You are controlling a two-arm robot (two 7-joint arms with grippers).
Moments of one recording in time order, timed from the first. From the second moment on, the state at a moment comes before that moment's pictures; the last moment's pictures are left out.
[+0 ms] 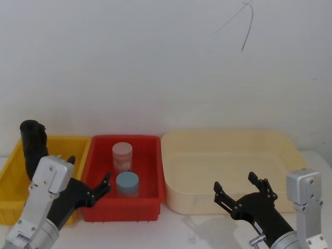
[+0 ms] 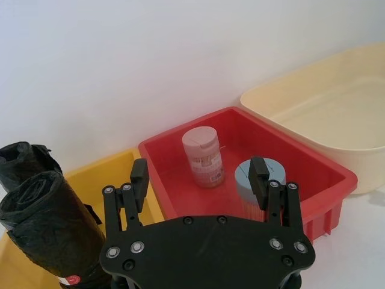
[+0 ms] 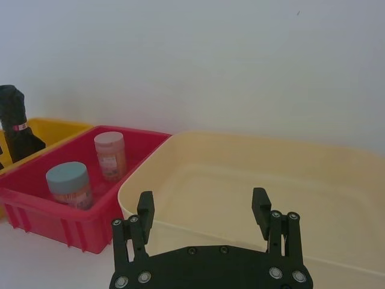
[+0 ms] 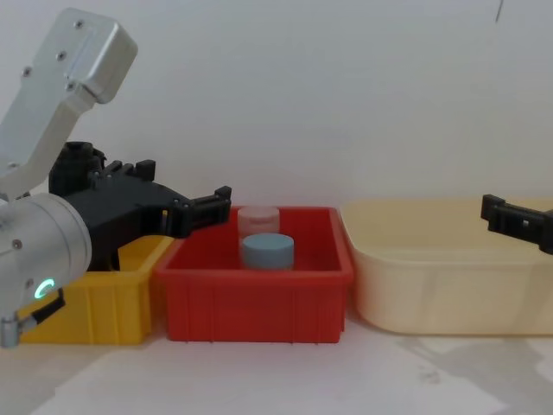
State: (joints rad) left arm -0.24 0.38 0.45 -1.63 -0.20 0.01 -0.01; right arm -0.01 0.34 -0.23 -1.77 0.29 0.03 0.07
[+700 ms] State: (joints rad) left arm -0.24 0.38 0.45 -1.63 -0.20 0.01 -0.01; right arm -0.01 0.34 -0.23 -1.77 0.29 0.03 0.07
